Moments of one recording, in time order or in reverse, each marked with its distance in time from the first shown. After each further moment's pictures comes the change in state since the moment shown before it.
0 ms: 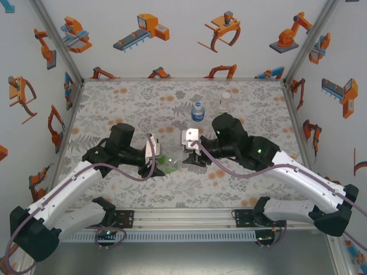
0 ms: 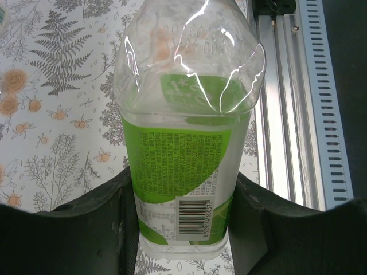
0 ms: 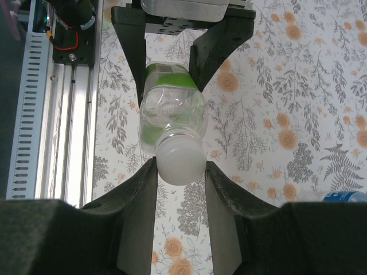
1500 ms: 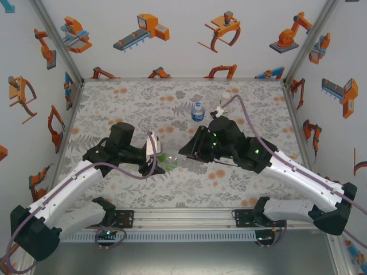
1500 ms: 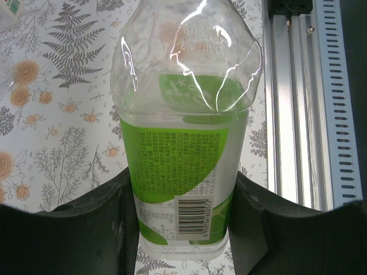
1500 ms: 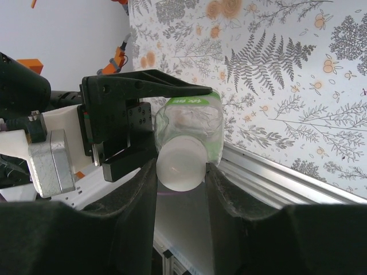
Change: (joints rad) left arm 0.002 0.008 -0.001 0.029 -0.036 -0.023; right arm 0.014 0.012 -0.003 -0.063 0.412 1.646
